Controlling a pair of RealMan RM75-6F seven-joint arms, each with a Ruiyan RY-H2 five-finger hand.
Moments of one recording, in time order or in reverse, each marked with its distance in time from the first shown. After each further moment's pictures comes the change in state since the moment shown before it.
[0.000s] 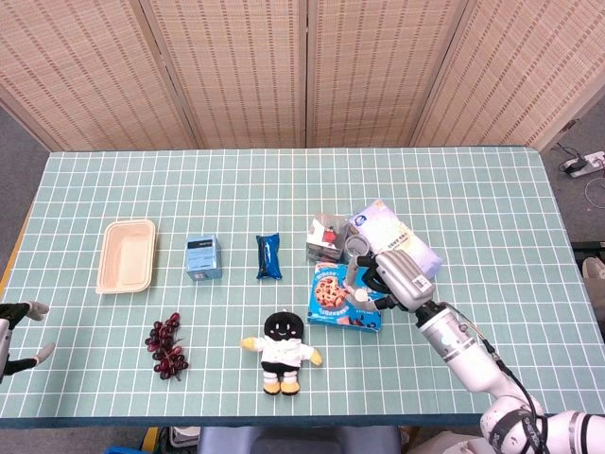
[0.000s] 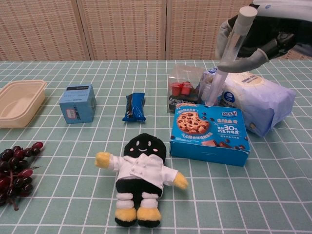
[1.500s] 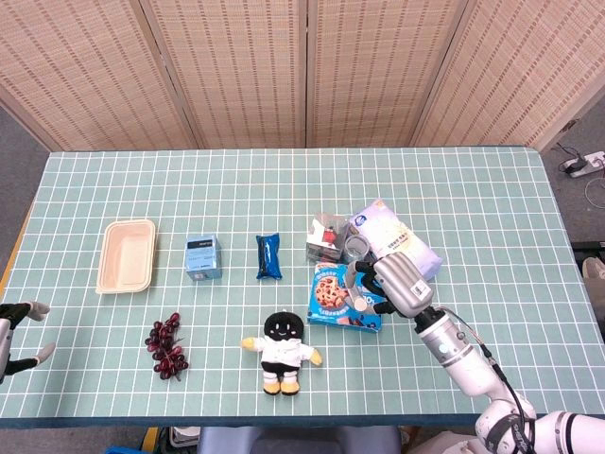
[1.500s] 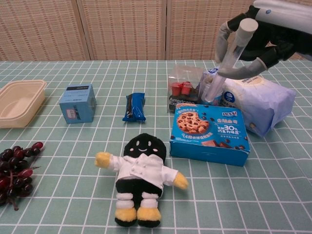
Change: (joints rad) left arm -0.002 0.000 0.000 -0.003 -0.005 -0.005 0.011; right arm 0.008 -0.060 -0.076 0.093 -0.138 0.141 0.072
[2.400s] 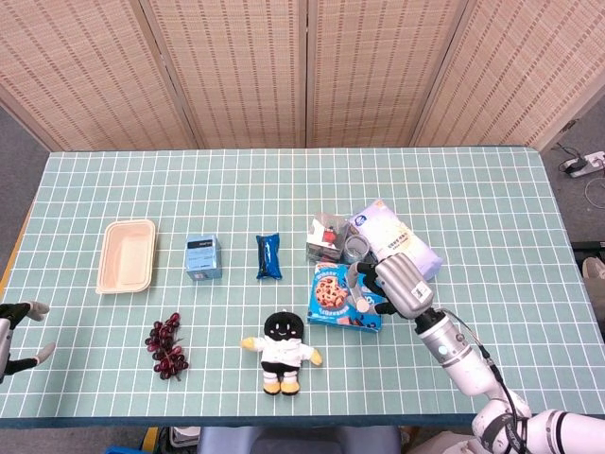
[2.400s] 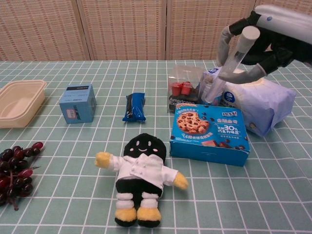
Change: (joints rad) left arm -0.001 0.002 0.000 -0.002 -0.005 -0.004 0.001; right arm 0.001 -0.063 -0.034 0.096 -0.039 0.071 -0.122
